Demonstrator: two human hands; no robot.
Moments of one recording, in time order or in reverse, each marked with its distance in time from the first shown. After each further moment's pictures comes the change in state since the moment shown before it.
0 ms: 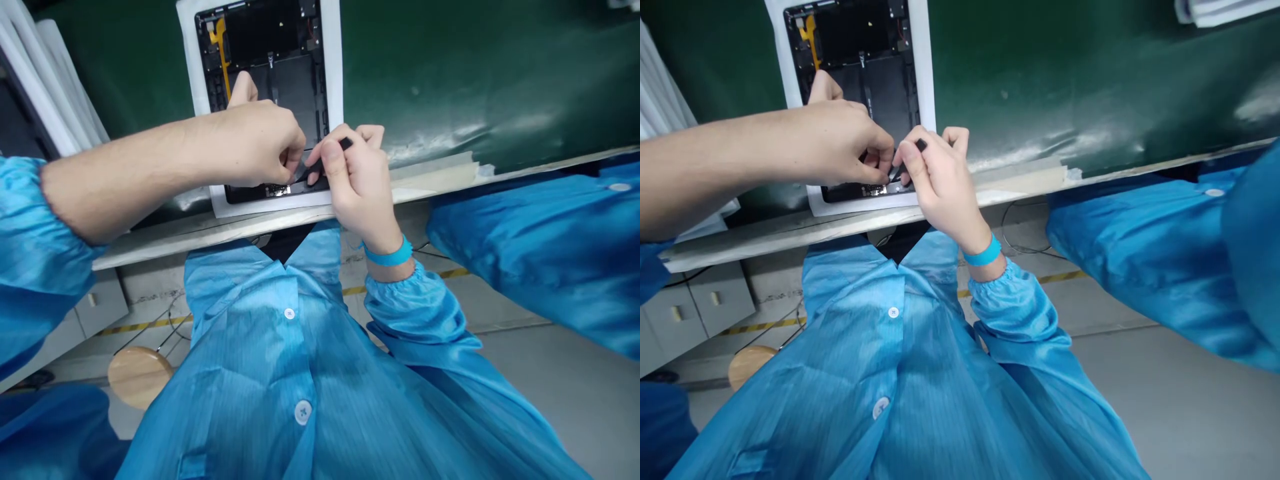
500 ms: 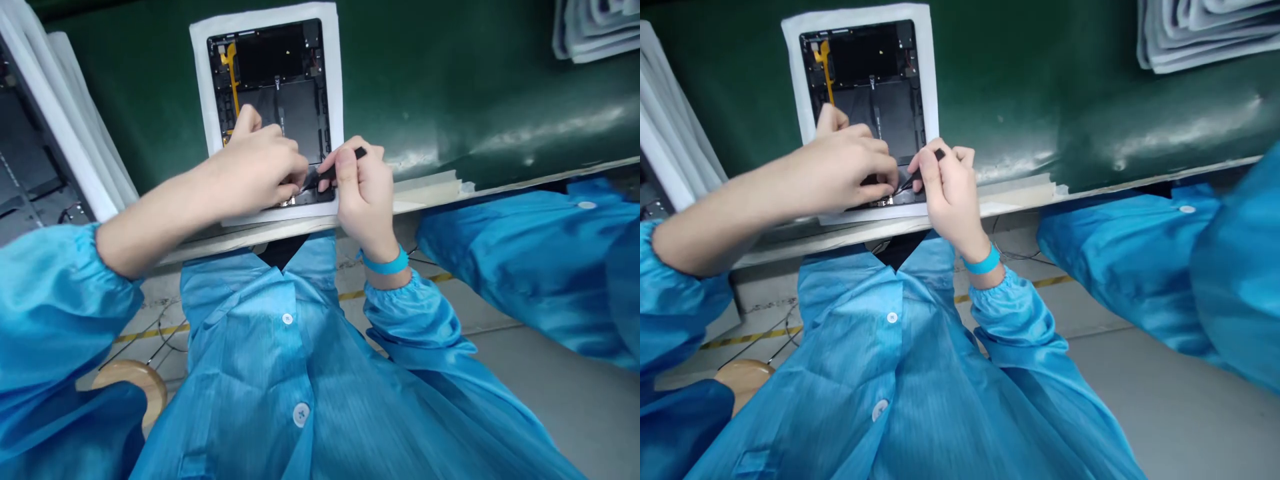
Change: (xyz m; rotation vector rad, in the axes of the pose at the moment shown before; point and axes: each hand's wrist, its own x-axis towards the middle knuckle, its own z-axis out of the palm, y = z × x) left_hand -0.024 -0.016 0.017 -0.080 0.254 0.248; right_hand 0.001 0.000 0.007 0.038 0.156 0.045
